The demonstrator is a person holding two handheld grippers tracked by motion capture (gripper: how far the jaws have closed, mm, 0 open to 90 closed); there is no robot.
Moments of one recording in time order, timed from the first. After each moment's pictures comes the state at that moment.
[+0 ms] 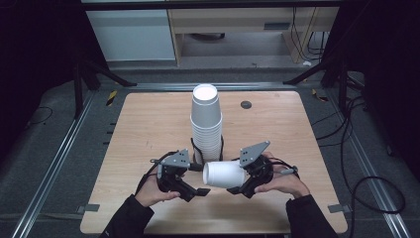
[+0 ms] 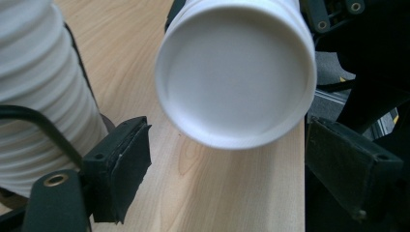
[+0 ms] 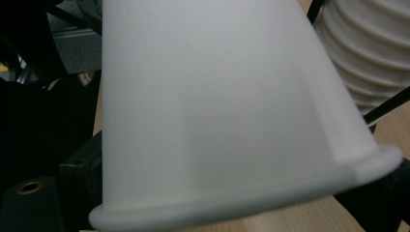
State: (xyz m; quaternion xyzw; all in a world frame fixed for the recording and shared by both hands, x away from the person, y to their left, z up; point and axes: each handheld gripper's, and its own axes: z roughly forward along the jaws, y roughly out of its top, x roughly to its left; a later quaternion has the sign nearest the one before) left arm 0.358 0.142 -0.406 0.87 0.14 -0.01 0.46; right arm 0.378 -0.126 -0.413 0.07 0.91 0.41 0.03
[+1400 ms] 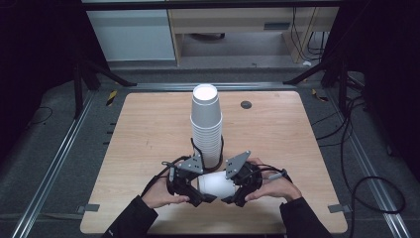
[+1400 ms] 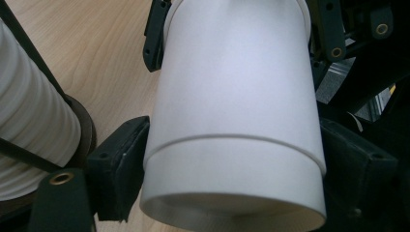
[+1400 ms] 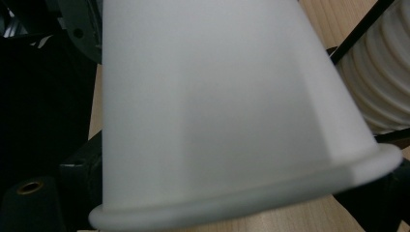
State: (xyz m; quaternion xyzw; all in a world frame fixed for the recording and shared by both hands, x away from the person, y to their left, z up) left arm 0.358 0.119 -0.416 0.90 0.13 -0.03 0.41; right arm 0.366 -0.097 -0.425 0.04 0.94 0.34 0.03
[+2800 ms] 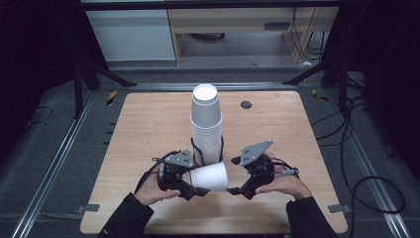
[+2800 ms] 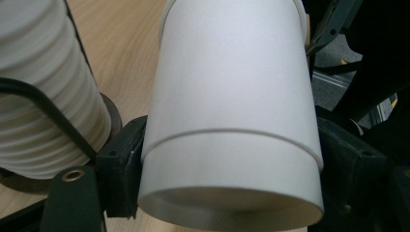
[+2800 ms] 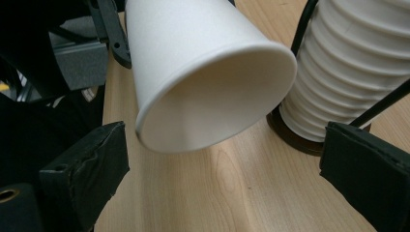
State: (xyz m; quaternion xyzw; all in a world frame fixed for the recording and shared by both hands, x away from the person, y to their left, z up) left arm 0.366 0.145 -0.409 0.89 0.15 -0.02 0.43; right arm 0.373 -0.129 -0.404 0.10 0.90 0.43 0.03
